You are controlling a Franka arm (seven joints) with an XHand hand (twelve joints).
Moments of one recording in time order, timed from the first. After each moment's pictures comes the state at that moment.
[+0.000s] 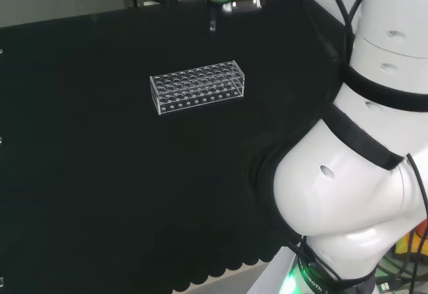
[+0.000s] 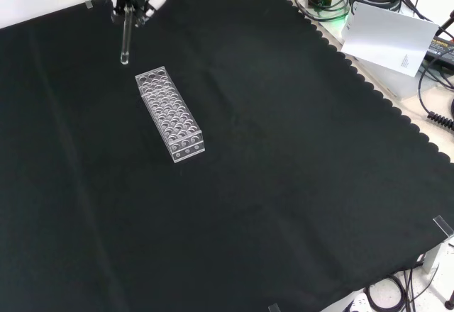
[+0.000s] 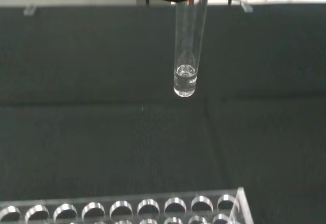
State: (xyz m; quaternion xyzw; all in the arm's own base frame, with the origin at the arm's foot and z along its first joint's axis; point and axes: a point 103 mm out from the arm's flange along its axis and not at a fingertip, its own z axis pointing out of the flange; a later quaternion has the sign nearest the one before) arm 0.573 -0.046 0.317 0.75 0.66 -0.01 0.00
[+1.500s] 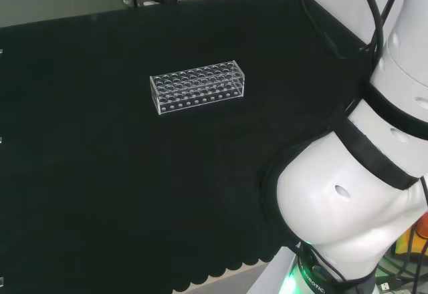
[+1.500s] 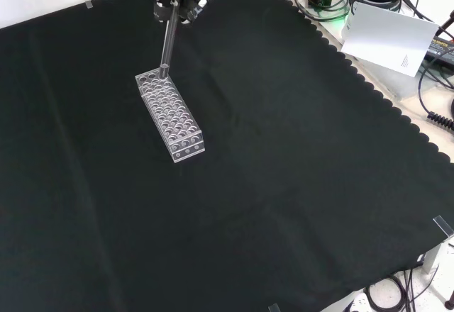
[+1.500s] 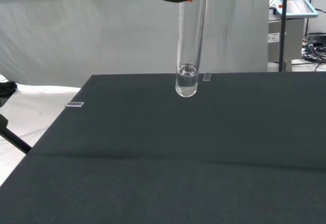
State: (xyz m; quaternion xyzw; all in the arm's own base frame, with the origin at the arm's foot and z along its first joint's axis) arm 0.535 0.119 0.410 0.65 0.75 0.08 -0.02
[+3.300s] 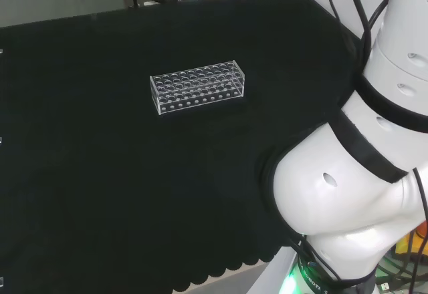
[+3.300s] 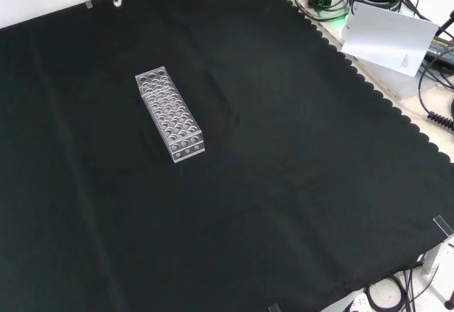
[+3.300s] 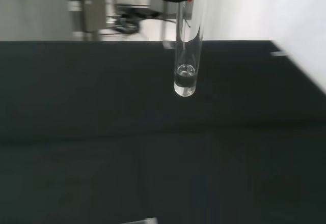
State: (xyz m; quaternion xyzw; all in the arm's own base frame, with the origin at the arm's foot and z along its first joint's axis) arm 0.541 -0.076 0.398 0.80 0.60 -0.04 0.04
